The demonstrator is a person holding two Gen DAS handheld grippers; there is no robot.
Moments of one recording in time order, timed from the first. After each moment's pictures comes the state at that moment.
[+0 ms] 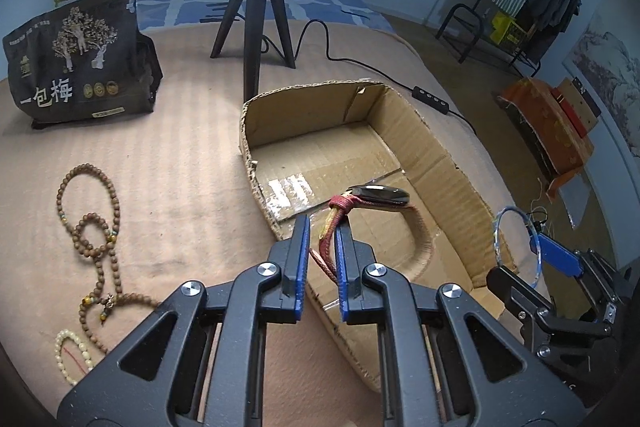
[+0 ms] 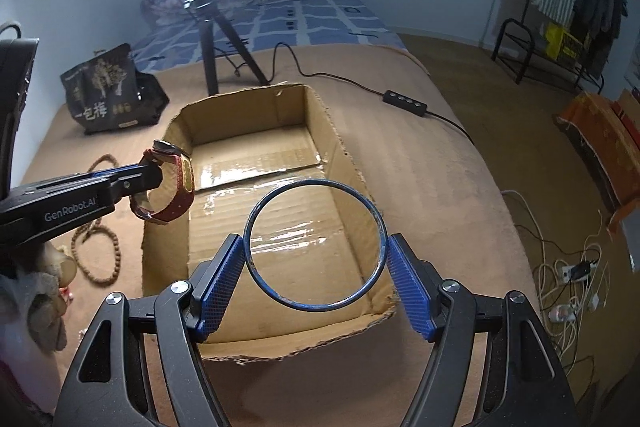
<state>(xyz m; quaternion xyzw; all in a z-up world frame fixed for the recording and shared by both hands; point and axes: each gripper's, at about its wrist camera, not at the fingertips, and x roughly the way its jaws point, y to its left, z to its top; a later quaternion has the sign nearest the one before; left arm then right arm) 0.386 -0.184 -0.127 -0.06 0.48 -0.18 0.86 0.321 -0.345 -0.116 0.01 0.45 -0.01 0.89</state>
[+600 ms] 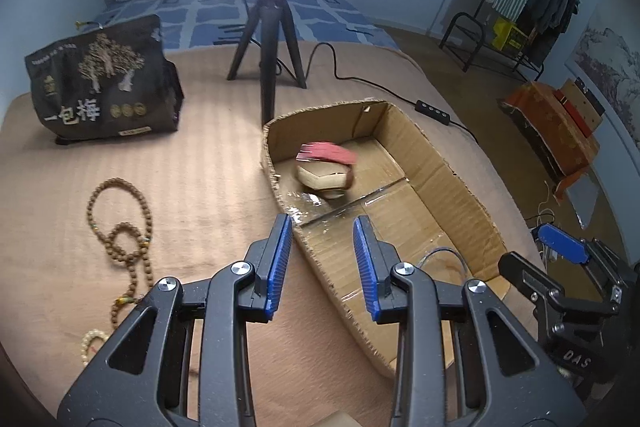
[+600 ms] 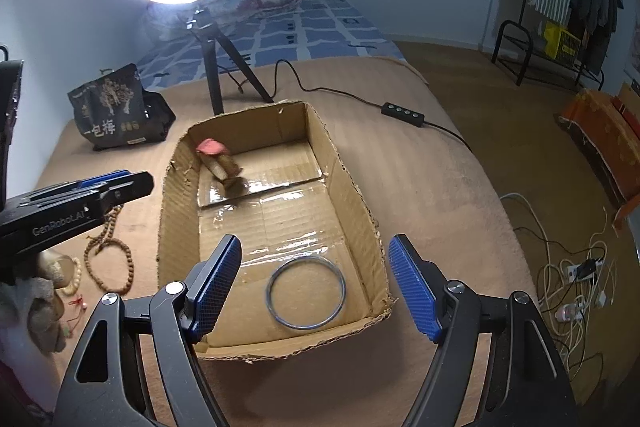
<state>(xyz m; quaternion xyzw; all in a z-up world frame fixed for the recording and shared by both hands) 0.367 -0.165 -0.102 -0.04 0.45 -0.16 0.88 0.313 -0.347 -0.099 0.03 0.43 -0.01 0.90</state>
